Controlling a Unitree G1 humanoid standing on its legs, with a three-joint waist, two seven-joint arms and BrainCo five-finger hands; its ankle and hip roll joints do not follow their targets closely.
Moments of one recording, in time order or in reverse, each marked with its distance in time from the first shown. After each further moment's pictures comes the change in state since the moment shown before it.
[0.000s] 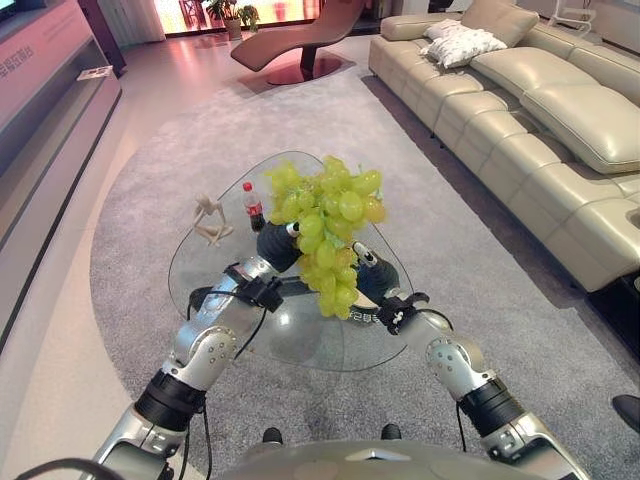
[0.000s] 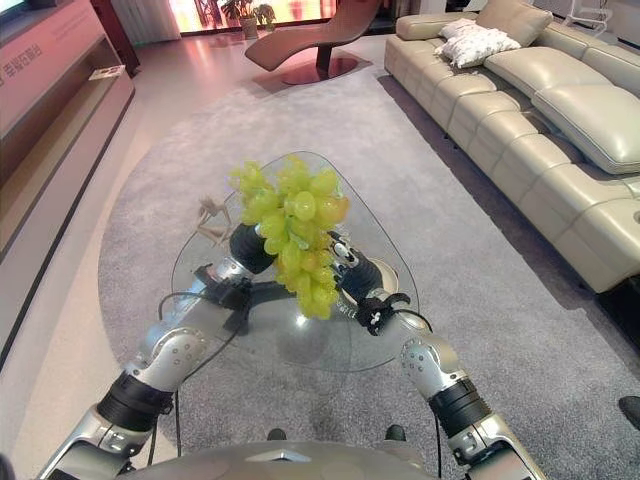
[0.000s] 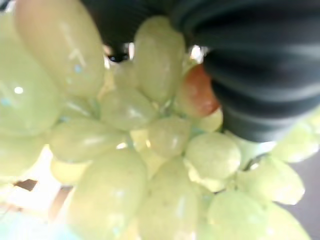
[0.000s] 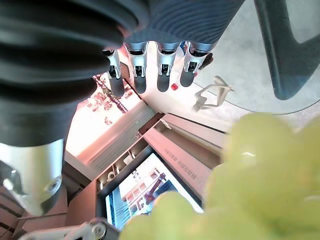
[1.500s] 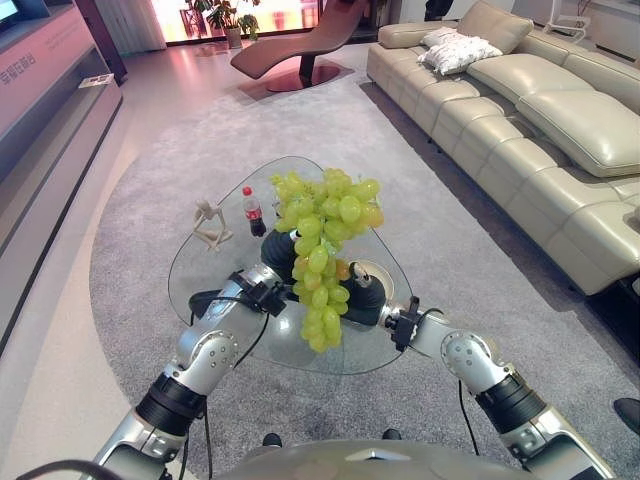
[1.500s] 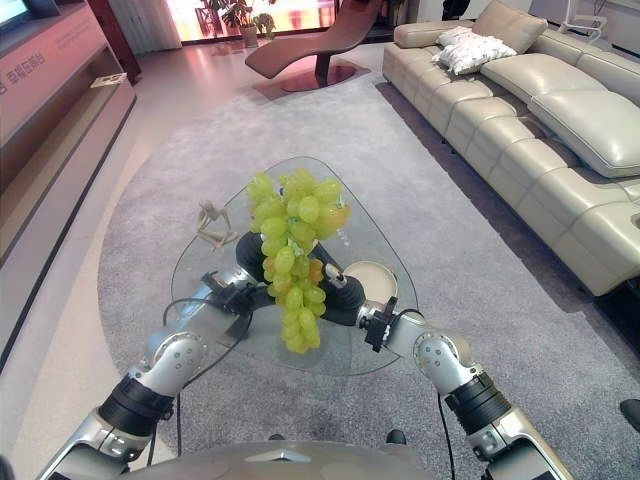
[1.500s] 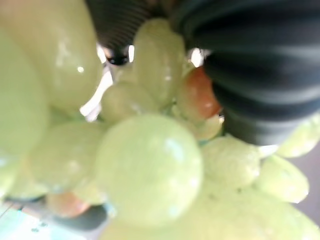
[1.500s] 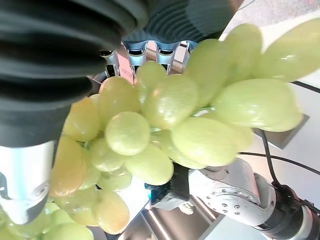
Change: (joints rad) left arm 0.016 0.009 -0.023 0.021 -0.042 -0.018 0.072; right arm -0.020 -0.097 0.051 -0.122 0.174 0.347 0.348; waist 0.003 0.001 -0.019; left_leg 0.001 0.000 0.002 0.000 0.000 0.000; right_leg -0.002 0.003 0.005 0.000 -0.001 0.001
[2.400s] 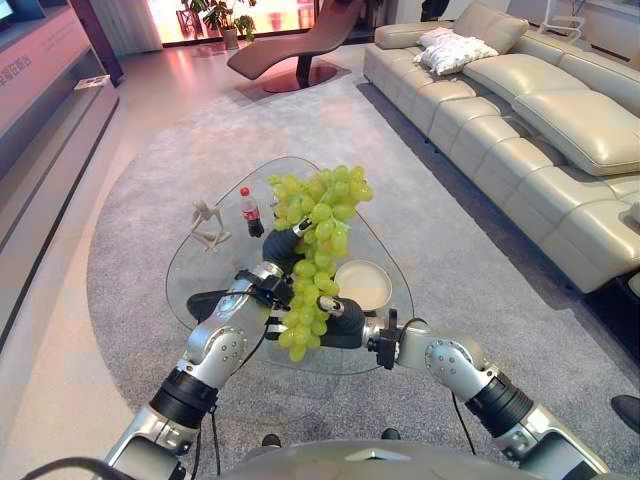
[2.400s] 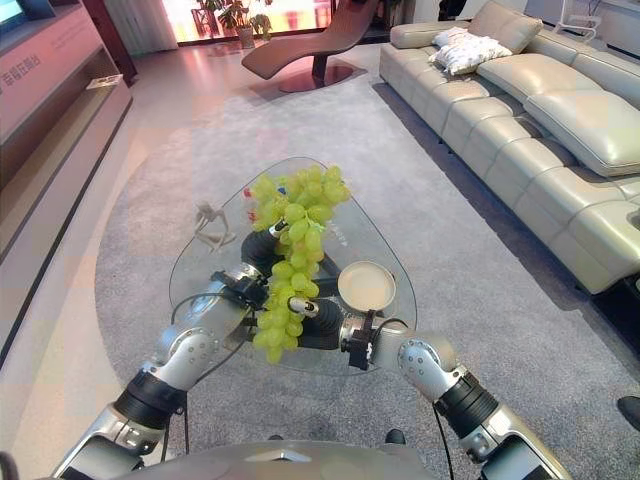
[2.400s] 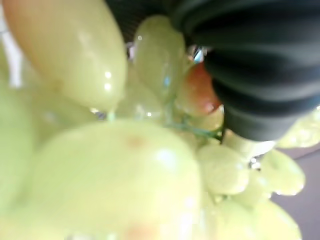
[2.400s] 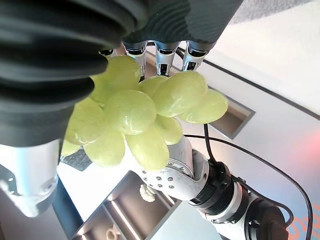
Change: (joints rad) left arm -0.027 -0.061 0.006 0.099 0.097 0.032 0.151; right arm -0.025 0.007 0.130 -0.014 -0.086 0.043 0.015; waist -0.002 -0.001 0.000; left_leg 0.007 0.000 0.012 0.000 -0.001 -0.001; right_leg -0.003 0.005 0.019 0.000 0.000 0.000
